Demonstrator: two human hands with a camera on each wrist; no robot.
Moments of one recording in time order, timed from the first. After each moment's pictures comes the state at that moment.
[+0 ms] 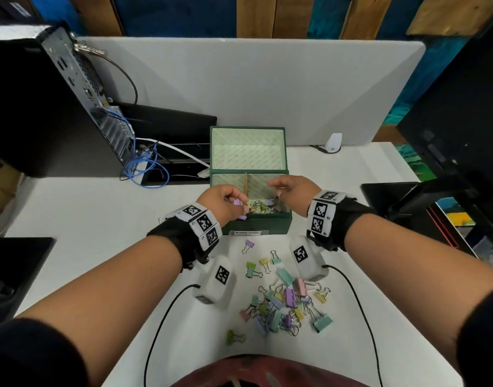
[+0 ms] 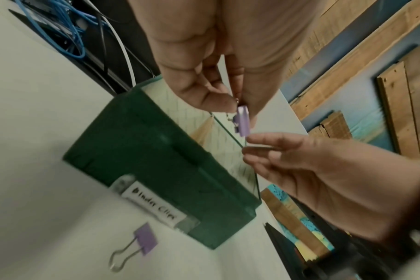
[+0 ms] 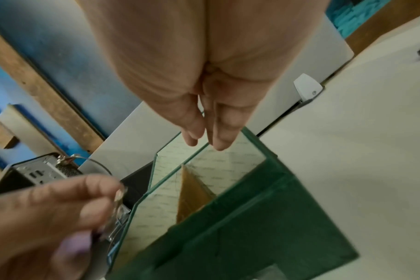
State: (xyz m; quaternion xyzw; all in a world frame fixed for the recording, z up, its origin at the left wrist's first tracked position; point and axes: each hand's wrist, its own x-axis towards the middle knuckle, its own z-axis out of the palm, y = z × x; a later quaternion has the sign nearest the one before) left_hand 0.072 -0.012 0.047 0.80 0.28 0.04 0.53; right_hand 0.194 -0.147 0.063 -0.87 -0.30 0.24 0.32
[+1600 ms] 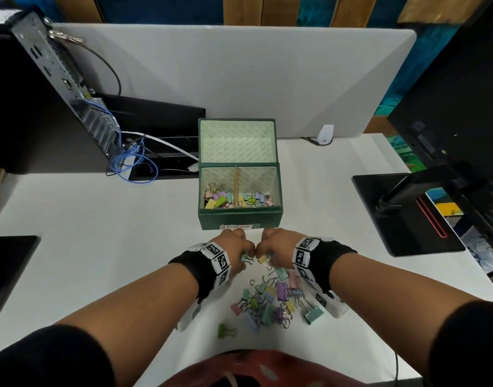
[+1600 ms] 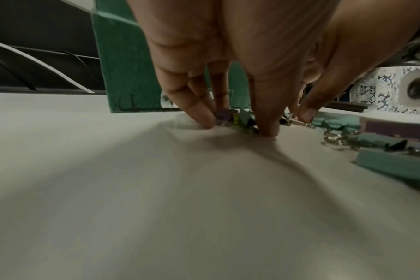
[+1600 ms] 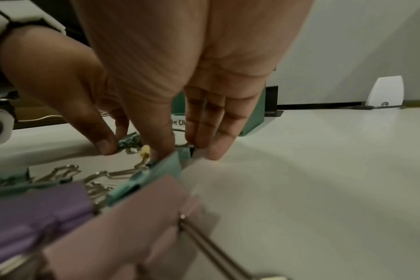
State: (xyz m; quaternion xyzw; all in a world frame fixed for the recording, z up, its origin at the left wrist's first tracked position) left_hand 0.057 -0.055 -0.026 0.96 0.08 -0.23 0.17; right_hand 0.156 -0.183 -0.011 -0.79 -0.54 0.30 -0.06
